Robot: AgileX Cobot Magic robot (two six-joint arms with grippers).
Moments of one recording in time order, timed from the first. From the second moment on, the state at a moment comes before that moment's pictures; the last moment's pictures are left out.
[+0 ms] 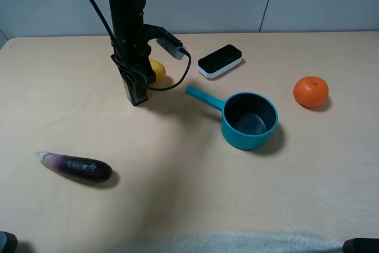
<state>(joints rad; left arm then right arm) -0.48 2.27 -1.69 0.03 1.08 0.43 0.00 -0.01 -0.49 0.10 1.02 -0.08</state>
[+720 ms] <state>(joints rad) -0.48 2.27 -1.69 0.08 1.11 0.37 0.00 -0.01 -0.49 0.10 1.02 -0.08</state>
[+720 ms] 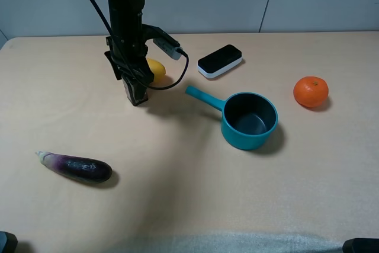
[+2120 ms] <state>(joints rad) -0.44 1.90 -1.69 0.09 1.16 0.34 0.00 -0.01 -0.49 0.10 1.02 -0.08</state>
